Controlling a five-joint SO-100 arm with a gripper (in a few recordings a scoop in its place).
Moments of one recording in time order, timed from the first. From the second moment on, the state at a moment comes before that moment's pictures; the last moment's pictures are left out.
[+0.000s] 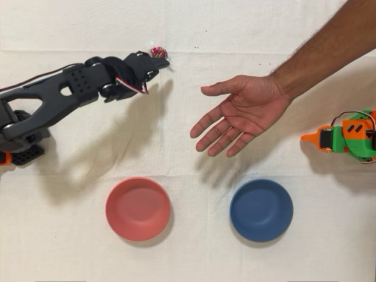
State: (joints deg) arm -27.4 77.0 94.6 38.7 -1.9
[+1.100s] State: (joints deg) arm -32.0 66.1 84.9 36.8 -4.7
